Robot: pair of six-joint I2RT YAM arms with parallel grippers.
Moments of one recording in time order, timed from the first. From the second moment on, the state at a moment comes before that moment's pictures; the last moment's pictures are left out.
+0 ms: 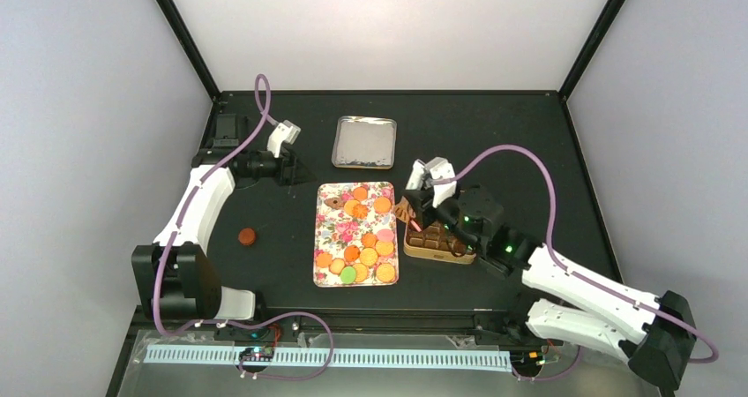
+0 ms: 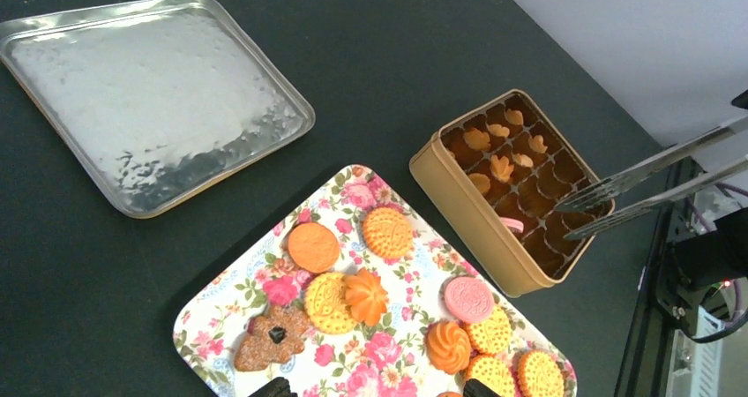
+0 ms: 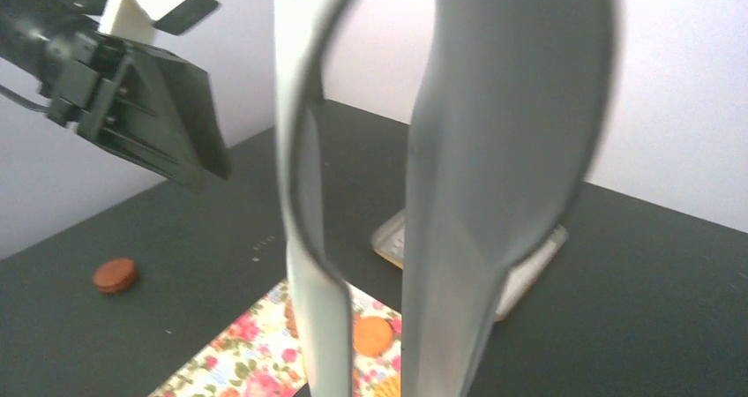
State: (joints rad) left arm 0.04 1.37 1.09 -0.68 0.93 0.34; right arm 0.91 0.90 0.63 0.09 0.22 0.12
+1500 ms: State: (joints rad) left arm 0.21 1.21 1.05 -0.78 0.63 0.52; right arm 0.93 1.69 0.99 0.36 0.09 0.09
